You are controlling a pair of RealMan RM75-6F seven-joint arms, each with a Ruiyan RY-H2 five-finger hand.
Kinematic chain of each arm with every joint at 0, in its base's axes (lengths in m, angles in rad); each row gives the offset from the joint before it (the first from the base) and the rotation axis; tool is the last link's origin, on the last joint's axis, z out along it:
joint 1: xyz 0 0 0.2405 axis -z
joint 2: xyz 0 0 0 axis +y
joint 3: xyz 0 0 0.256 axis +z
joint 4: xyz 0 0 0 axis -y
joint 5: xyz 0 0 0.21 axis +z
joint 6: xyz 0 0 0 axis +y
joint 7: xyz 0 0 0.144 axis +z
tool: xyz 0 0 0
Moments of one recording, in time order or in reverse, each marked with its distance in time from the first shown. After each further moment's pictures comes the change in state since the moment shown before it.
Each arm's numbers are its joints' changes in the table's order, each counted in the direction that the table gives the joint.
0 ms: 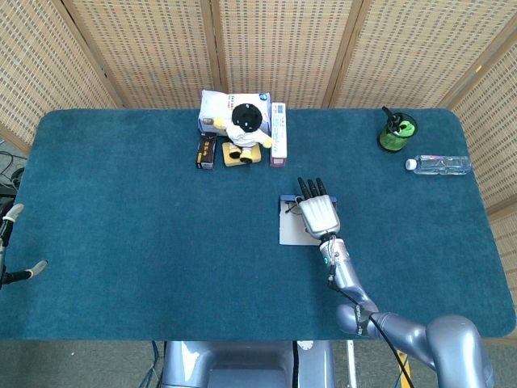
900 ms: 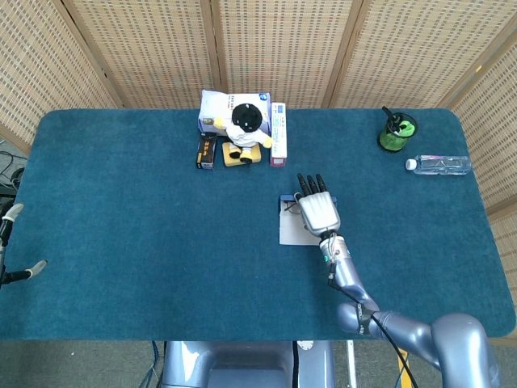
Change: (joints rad) left arm 0.002 0.001 -0.001 -0.002 -0.001 -0.005 -0.004; right arm -0.003 0.025 0.014 0.046 0.008 0.007 -0.009
